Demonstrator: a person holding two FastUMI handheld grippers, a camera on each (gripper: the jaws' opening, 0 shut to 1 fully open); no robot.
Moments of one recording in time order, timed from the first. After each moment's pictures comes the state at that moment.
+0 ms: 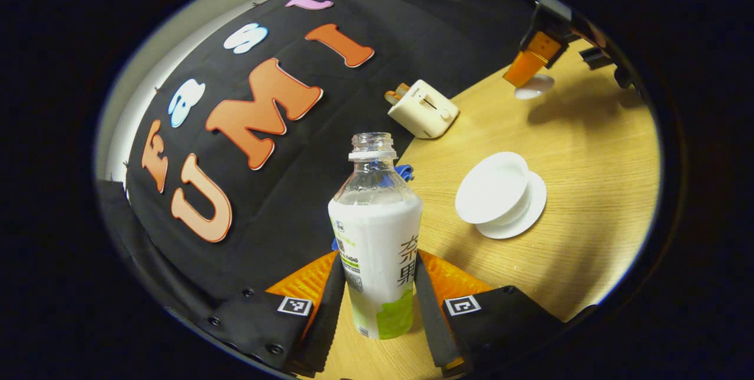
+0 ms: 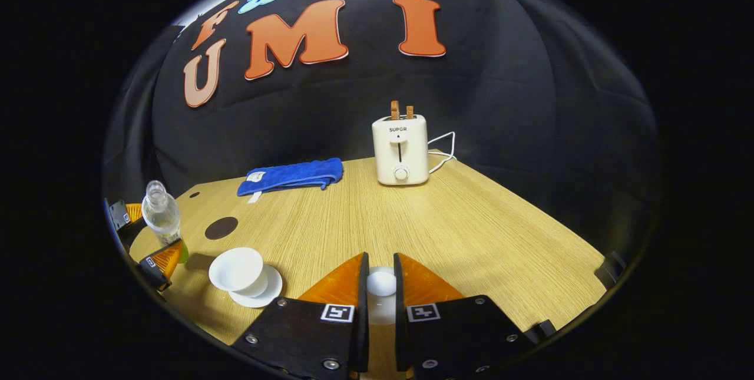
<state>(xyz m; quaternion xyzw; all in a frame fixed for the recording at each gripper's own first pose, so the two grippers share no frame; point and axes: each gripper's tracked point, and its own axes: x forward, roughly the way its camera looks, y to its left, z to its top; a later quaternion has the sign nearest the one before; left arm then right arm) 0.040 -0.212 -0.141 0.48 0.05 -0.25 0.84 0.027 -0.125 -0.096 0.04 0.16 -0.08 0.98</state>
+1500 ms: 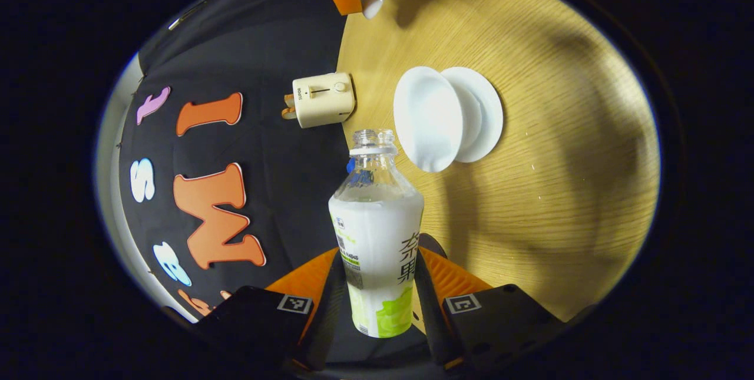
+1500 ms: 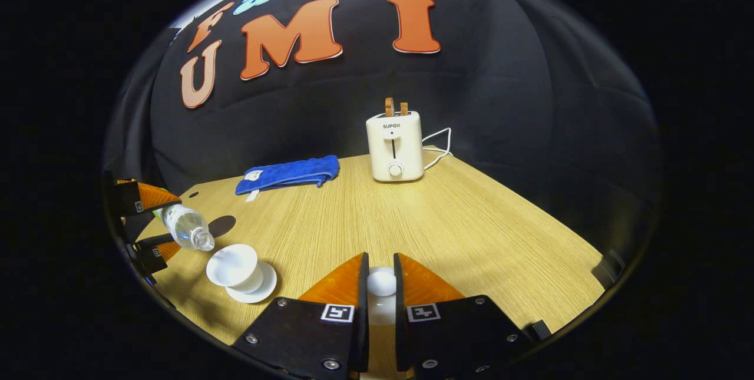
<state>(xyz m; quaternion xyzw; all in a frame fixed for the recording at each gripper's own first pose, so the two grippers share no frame) 0.063 -0.219 -0.142 0.79 0.02 -0.28 0.55 0.021 -0.134 -0.098 0.04 0.17 -0.09 0.98</state>
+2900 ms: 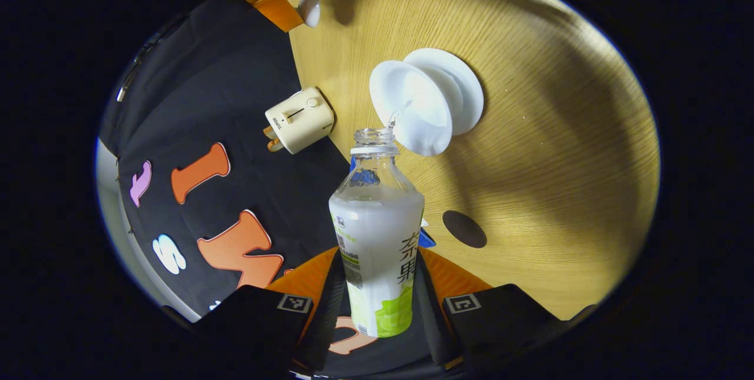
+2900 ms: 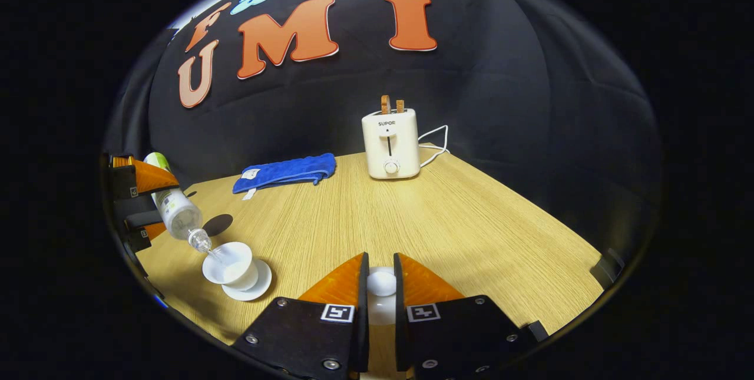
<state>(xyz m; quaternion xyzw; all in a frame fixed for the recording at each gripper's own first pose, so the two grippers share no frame) 0.062 -0.232 -0.116 0.88 -0.03 -0.27 0.40 0.019 -0.138 -0.100 0.04 0.18 -0.09 0.98</state>
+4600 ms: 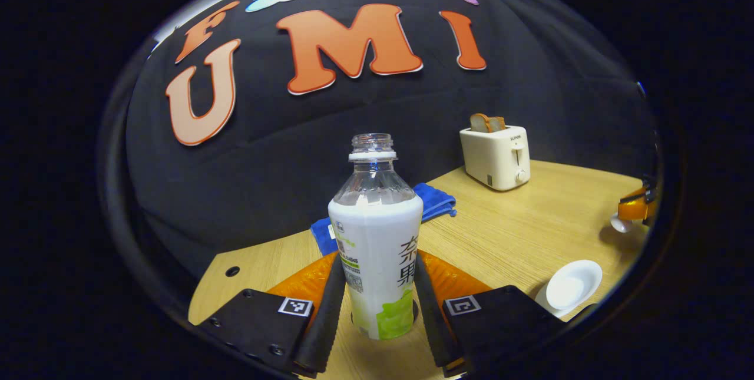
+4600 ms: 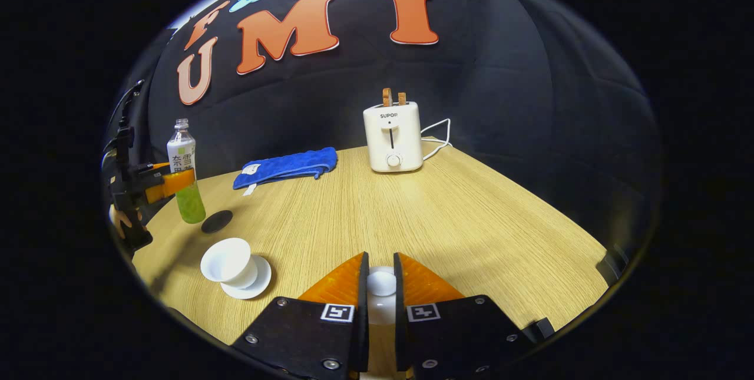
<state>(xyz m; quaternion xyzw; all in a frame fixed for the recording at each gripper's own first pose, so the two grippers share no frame) 0.183 -0.197 -0.114 0.15 0.15 -0.22 0.95 0.023 -0.133 -0.109 0.05 0.19 -0.09 0.98</state>
